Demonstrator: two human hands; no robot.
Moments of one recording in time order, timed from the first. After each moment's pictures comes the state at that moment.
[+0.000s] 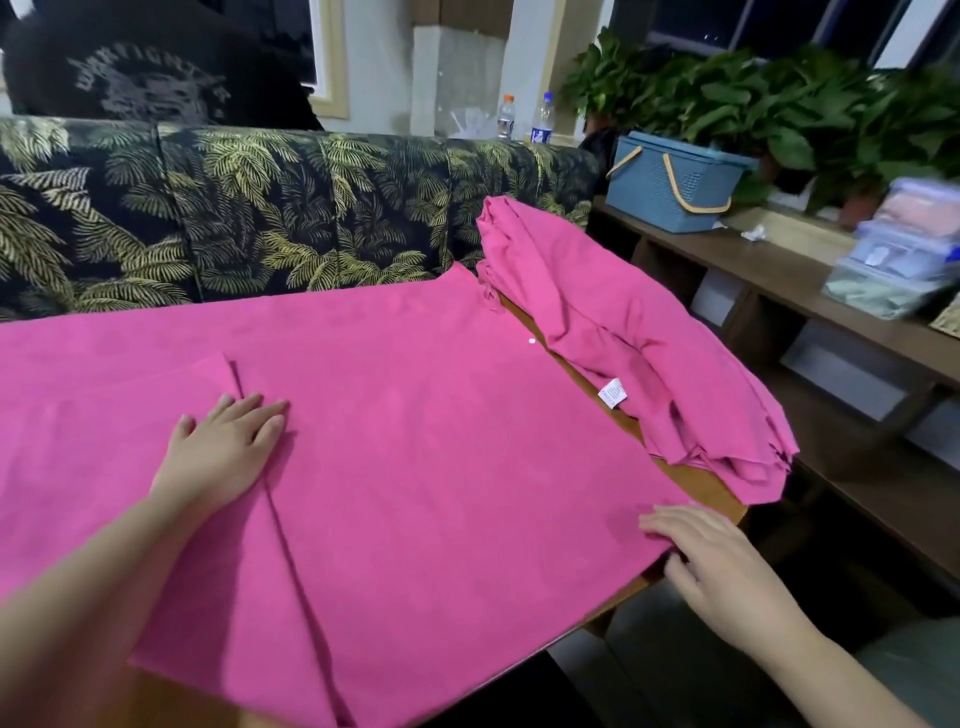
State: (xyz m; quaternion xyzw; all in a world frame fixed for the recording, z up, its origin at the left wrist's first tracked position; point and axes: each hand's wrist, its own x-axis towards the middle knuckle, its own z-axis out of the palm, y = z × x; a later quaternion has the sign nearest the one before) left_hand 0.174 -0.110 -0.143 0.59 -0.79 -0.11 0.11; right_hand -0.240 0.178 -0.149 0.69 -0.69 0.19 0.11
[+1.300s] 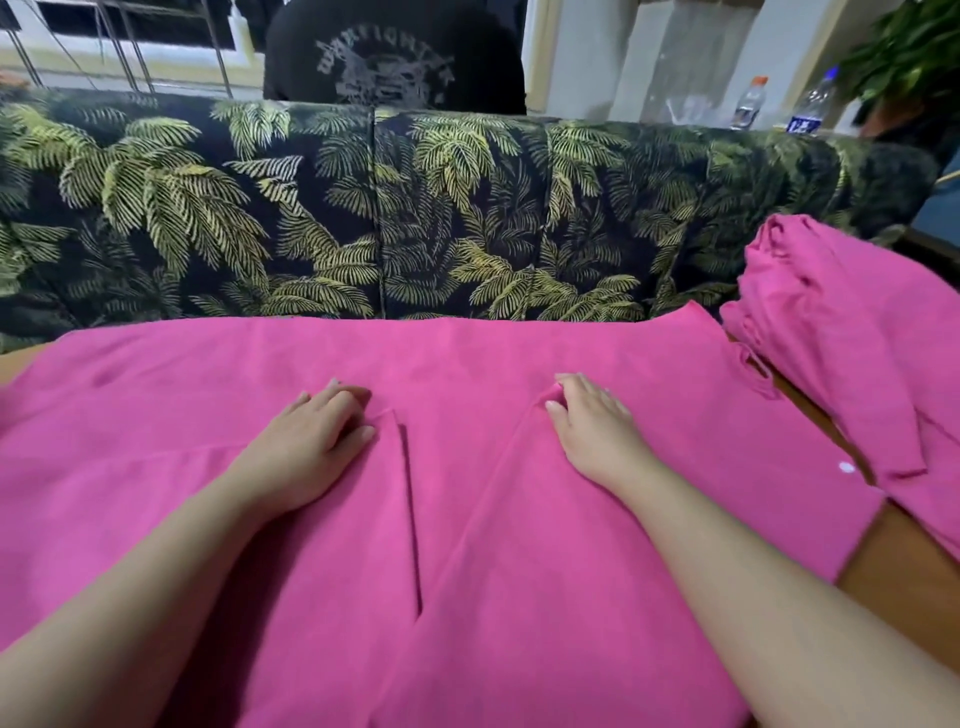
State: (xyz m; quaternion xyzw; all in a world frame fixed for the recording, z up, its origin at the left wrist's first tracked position) left_hand 0.253 -0.233 -0.153 0.53 -0.82 -0.10 0.20; right_hand -0.054 -0.242 -0.141 0.72 -0.67 0.14 -0.07
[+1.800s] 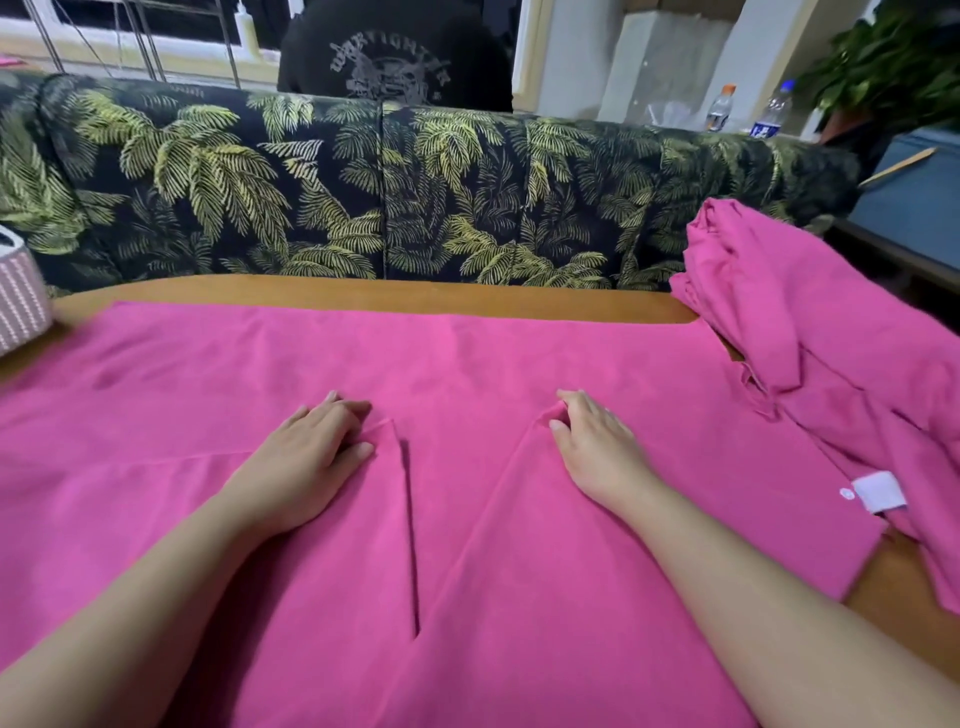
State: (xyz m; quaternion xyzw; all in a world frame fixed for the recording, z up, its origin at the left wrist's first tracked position) left_hand 0.250 -0.099 -0.161 0.53 -0.82 -0.11 0.21; right_hand -0.062 -0.098 -0.134 0.71 -0.69 0.11 -0.11
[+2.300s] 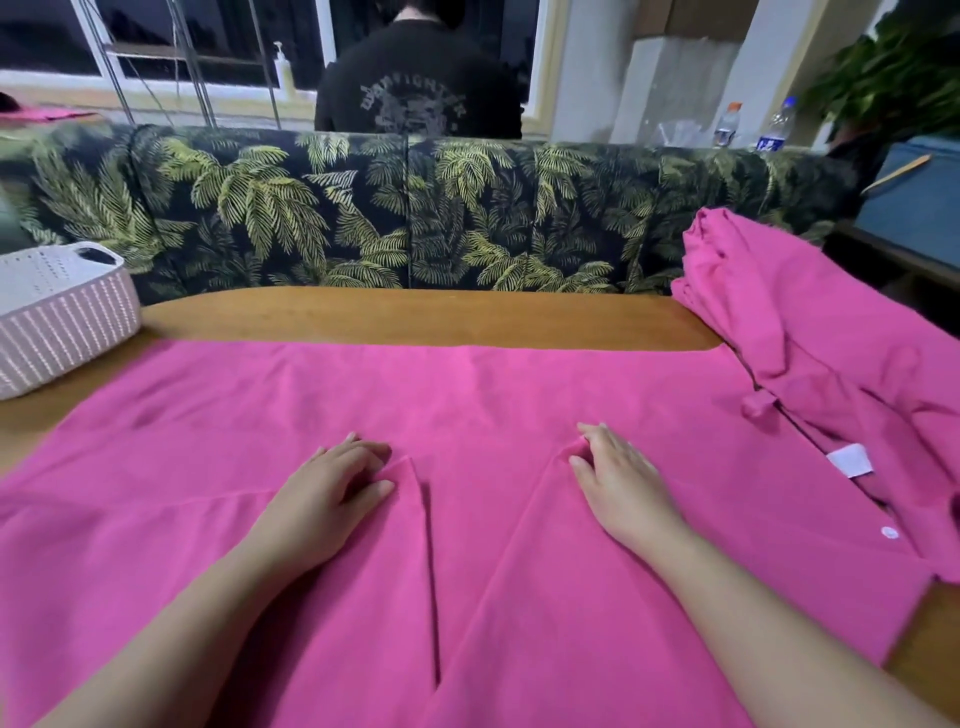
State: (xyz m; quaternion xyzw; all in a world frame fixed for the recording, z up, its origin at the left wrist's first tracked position) left_hand 0.240 -0.007 -0.146 0.53 -0.78 -0.18 0.29; right_hand -0.068 -0.020 -0.135 0.71 -0.68 0.12 -0.11
